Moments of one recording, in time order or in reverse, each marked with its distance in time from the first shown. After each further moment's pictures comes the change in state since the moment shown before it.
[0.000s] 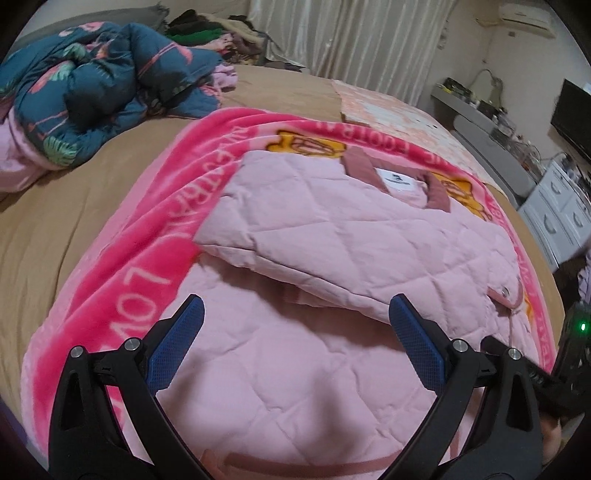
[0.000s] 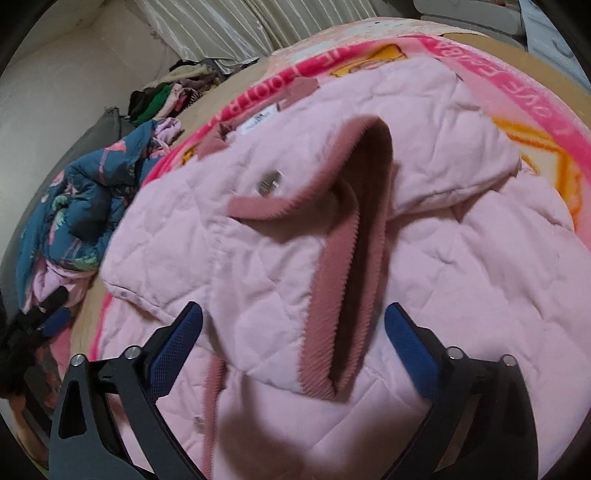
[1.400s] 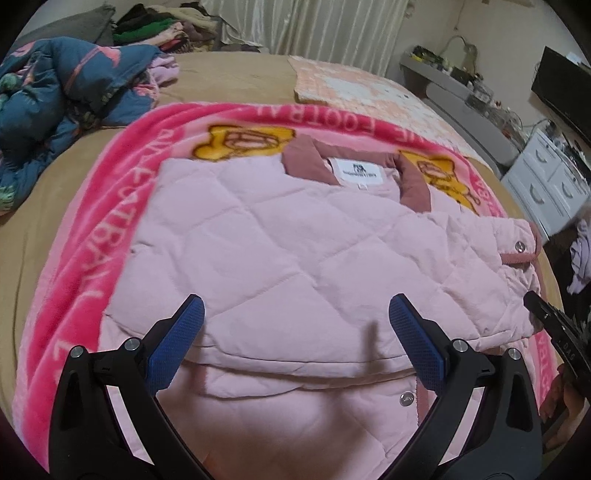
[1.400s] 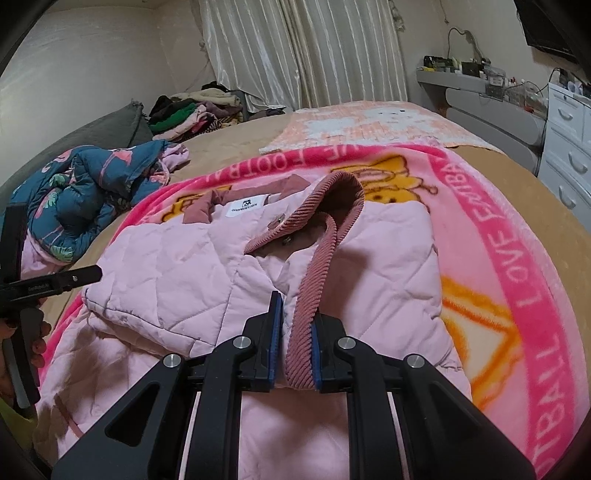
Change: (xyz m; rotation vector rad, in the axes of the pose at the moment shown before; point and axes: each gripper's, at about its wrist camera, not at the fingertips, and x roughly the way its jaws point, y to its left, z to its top) left arm 0.084 -0.069 0.053 0.130 0.111 -0.090; right arm -0.035 -0.024 0.083 -0.254 -0.200 -0.063
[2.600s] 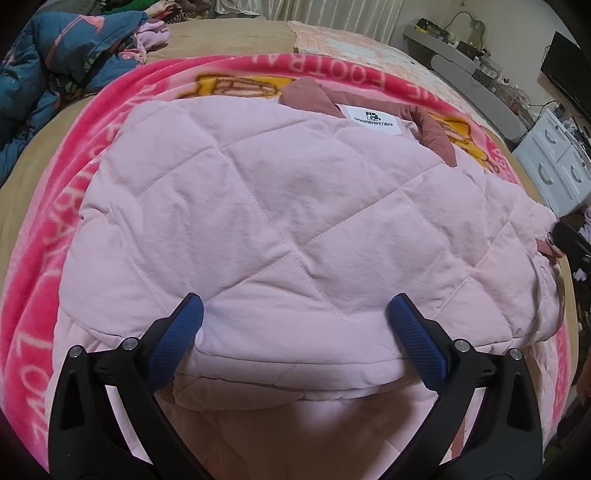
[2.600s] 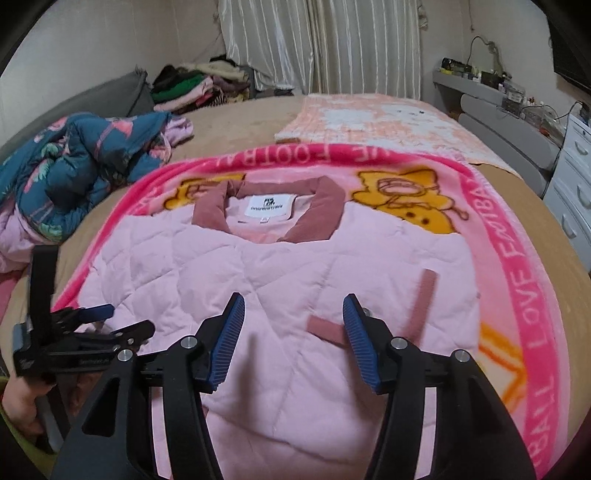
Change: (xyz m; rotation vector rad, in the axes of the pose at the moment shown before) left arm 0.057 0.005 -0.018 -0.003 0.110 0.003; right arm 0.051 0.067 0.048 -0.113 0.110 -0.069
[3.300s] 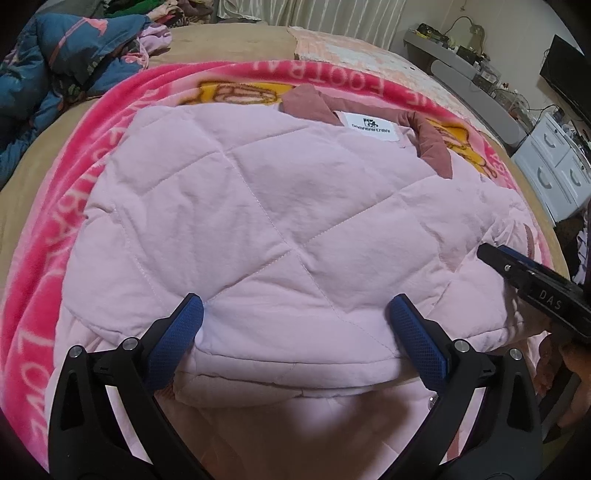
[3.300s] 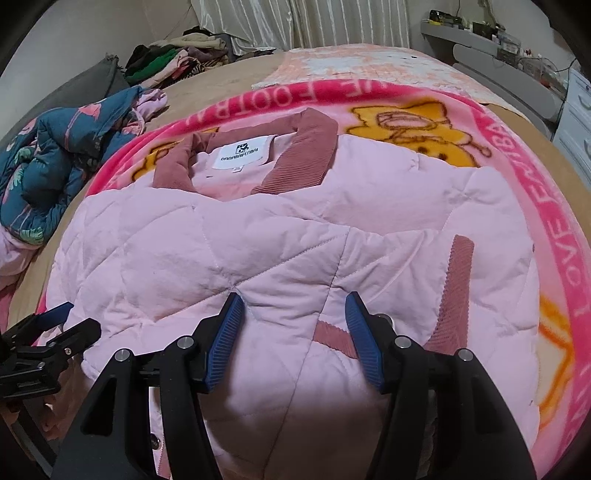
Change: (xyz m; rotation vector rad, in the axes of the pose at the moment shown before) left arm -0.008 -0.004 -0.002 -0.006 -0.022 0.000; right arm 0.064 -0.019 -0.023 0.122 0.130 0.022
